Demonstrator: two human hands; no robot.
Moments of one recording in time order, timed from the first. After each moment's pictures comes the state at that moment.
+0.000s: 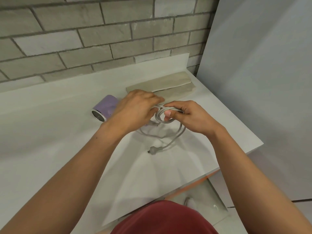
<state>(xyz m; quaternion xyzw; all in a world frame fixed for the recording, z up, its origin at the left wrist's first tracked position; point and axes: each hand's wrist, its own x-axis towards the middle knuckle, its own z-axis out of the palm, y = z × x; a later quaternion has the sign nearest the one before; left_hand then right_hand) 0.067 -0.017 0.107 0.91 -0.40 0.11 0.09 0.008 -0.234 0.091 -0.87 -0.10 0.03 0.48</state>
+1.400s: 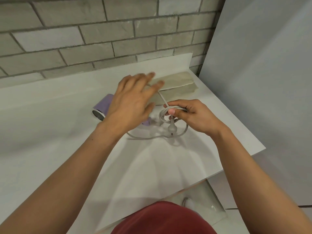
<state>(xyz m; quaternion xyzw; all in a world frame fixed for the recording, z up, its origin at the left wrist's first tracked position) 0.074 -0.009 0.110 0.92 -0.34 0.20 0.06 0.019 -0.239 0.092 -0.84 -0.07 0.04 0.54</state>
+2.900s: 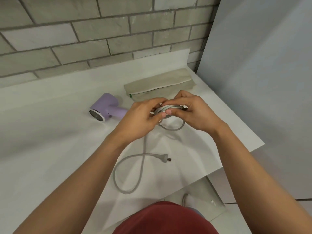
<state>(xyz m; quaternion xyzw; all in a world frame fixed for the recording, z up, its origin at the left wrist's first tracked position) 0.055 -0.029 0.084 0.85 -0.31 0.00 0.42 0.027 -0.242 0.085 -0.88 -0.12 -0.04 0.46</state>
